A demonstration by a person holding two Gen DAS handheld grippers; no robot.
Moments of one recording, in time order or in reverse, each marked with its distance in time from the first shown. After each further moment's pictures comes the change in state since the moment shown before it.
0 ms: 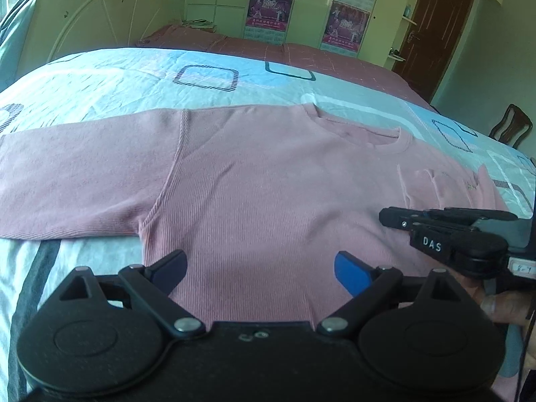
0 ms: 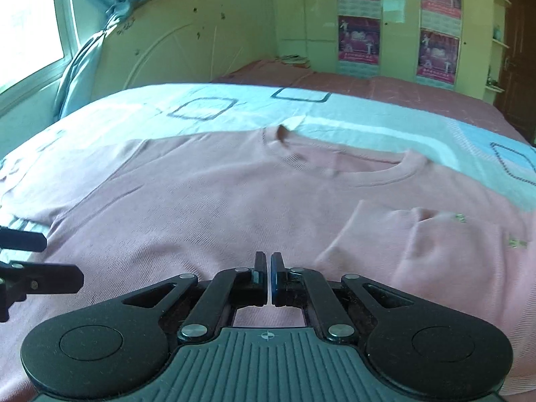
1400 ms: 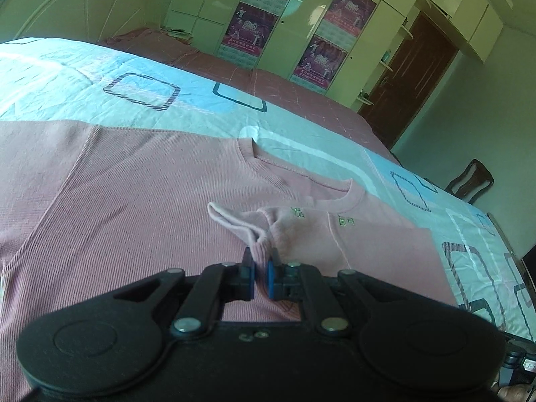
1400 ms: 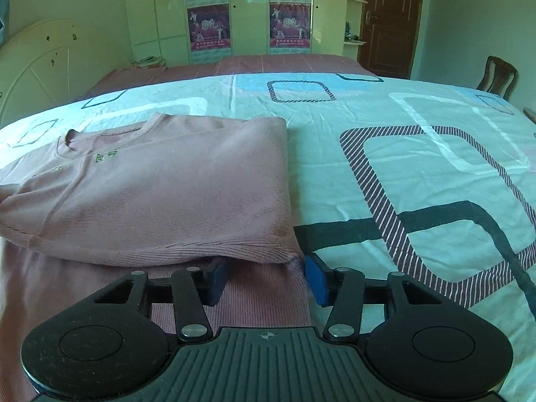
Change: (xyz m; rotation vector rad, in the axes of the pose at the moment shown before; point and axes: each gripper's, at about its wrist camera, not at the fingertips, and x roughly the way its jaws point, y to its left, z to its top) left arm 0.060 -0.036 0.036 -0.132 -0.112 -0.197; right arm -0.114 -0.173 -0.080 0.280 0.026 -0.405
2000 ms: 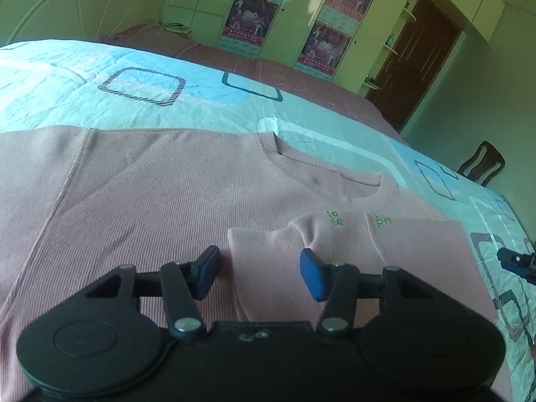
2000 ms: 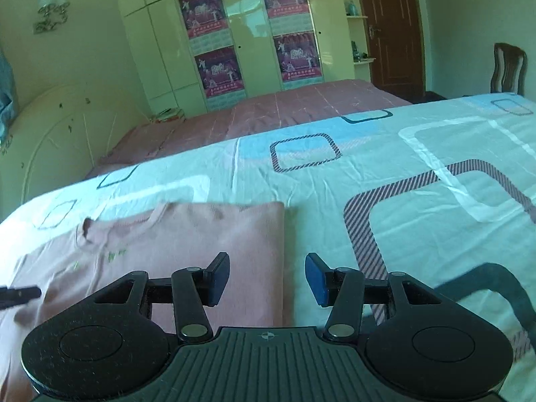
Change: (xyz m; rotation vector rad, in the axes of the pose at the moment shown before) left arm 0.047 0.020 0.016 0.046 0.048 0.034; right arm 0.027 -0.046 0.082 0.190 -0.120 0.185
